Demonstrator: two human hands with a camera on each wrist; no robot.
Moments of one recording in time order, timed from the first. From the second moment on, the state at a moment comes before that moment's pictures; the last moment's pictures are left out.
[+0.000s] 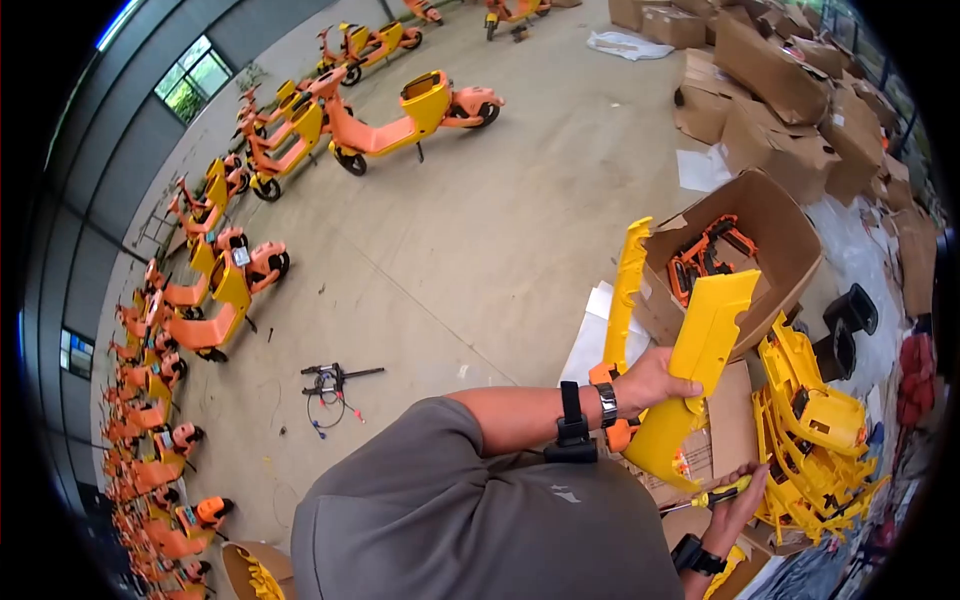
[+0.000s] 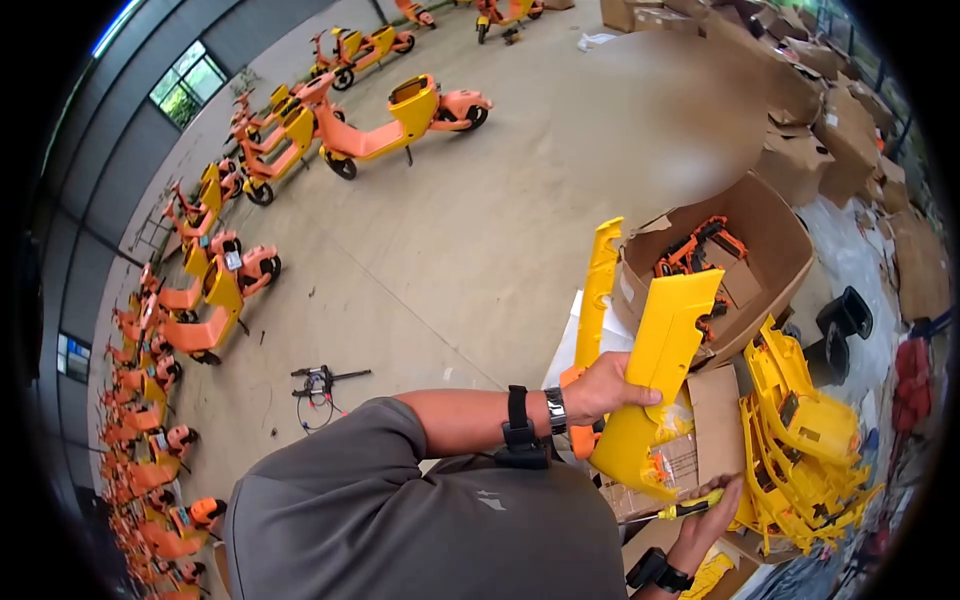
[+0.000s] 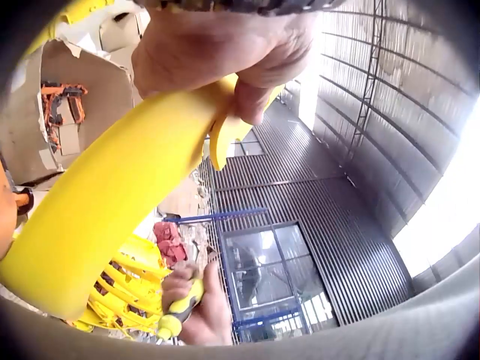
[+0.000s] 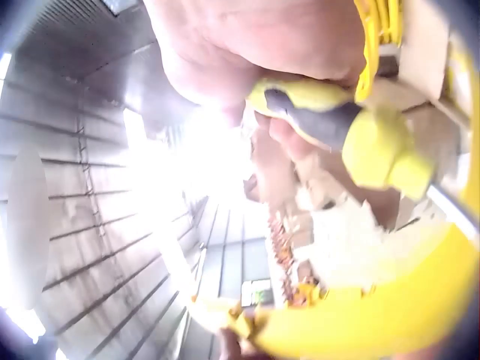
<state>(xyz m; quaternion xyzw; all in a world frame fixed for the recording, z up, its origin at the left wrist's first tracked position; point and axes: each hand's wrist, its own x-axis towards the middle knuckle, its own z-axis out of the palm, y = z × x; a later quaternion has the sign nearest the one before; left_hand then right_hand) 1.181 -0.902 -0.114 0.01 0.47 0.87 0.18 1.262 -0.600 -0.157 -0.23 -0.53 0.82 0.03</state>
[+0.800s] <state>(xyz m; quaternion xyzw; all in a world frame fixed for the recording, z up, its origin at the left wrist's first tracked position) 1.173 -0.970 -0.077 0.07 0.50 0.85 0.15 1.262 -0.669 -0.054 -0.05 -0.57 0.81 0.14</state>
